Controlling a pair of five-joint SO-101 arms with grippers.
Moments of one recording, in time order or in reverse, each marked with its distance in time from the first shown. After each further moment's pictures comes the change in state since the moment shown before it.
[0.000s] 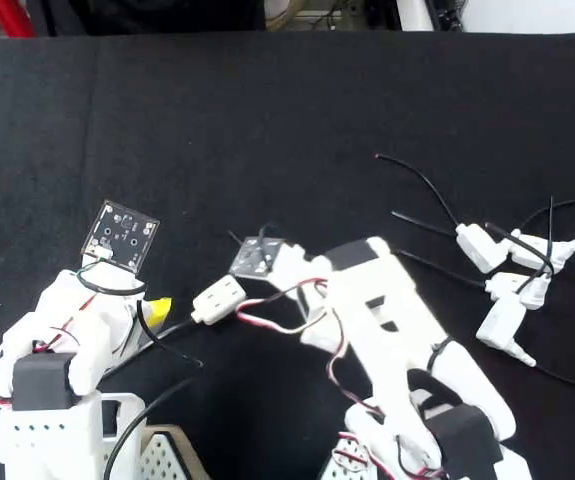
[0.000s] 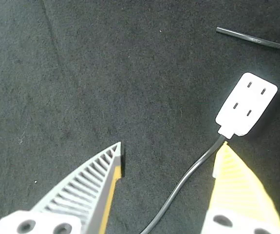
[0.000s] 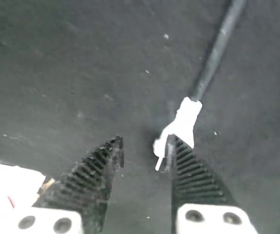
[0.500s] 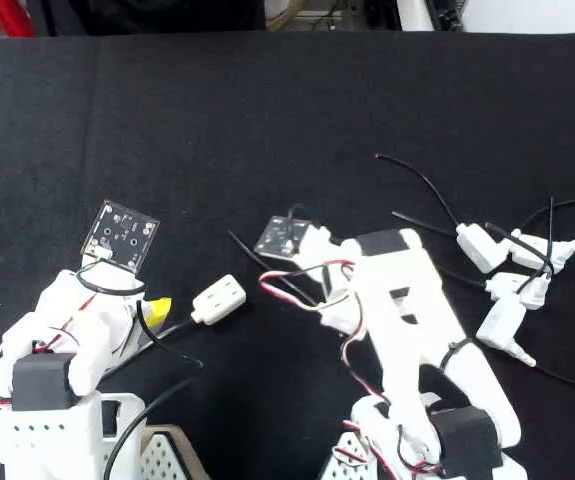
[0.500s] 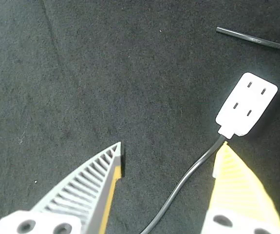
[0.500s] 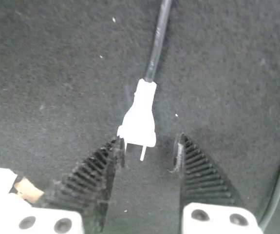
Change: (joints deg) left arm 0.0 0.0 0.0 0.0 0.0; right arm 9.8 -0.2 -2.0 -1.7 6.9
